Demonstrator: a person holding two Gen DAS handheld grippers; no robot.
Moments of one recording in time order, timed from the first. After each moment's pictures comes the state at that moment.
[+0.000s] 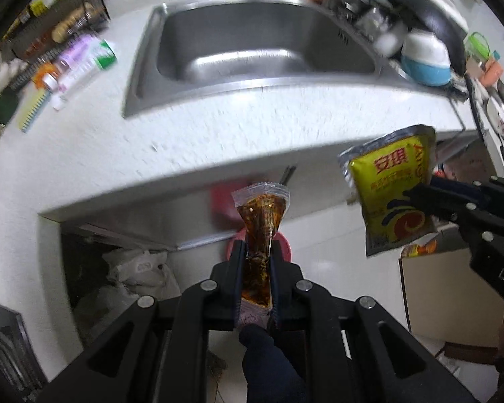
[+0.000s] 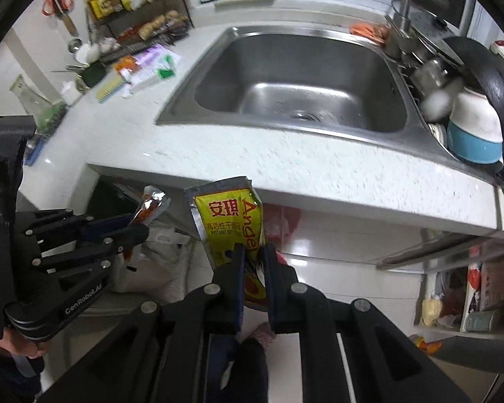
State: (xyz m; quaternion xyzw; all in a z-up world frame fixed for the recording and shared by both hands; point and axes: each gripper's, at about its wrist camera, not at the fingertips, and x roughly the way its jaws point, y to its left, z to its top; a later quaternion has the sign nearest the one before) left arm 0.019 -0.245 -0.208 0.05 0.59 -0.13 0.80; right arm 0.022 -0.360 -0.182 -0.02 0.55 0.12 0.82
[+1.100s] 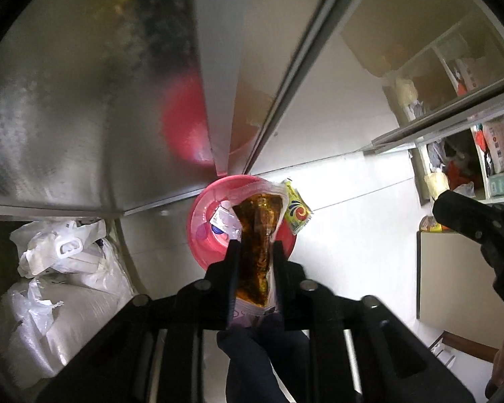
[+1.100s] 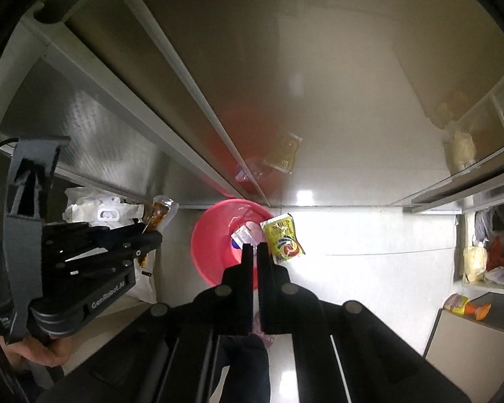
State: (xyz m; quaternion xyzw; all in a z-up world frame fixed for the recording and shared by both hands) left arm 0.050 -0.287 -0.508 0.03 0.67 -0.15 0.73; right arm 0.044 -0.423 -0.452 0.04 0.63 0.07 0.77
